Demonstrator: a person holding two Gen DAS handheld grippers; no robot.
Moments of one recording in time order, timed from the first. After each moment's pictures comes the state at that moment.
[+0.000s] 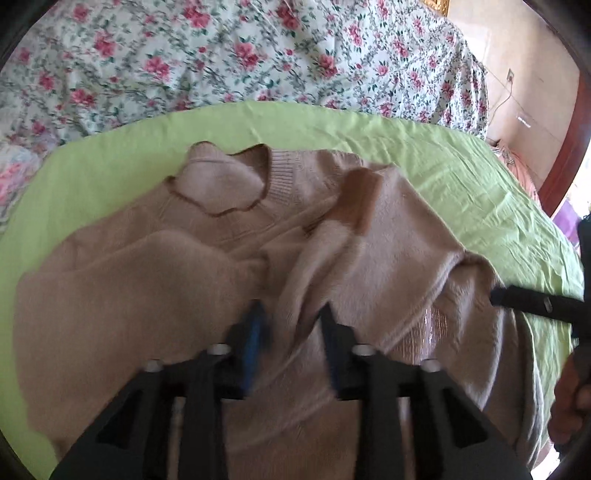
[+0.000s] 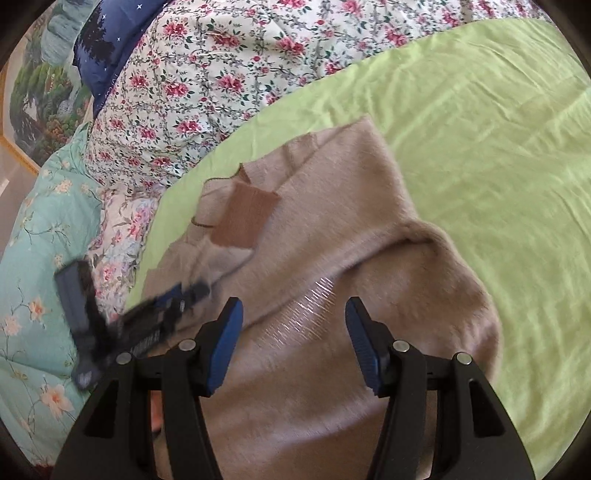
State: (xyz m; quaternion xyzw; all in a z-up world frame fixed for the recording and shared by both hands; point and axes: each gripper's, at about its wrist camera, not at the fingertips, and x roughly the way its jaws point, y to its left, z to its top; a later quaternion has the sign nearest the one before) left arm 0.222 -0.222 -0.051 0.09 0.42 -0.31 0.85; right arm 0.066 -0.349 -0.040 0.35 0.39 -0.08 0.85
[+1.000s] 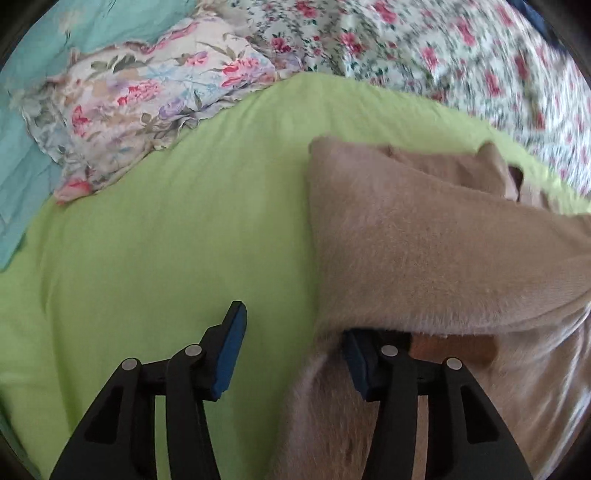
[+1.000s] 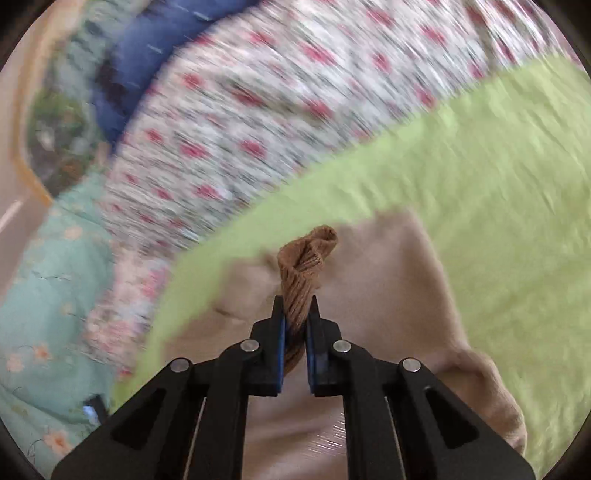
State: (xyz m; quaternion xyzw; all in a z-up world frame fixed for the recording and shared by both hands) left arm 0.233 -0.036 -0.077 0.03 0.45 0.01 0.89; right arm 0.122 -0.377 -0.031 0.35 0.31 -0.11 0.88
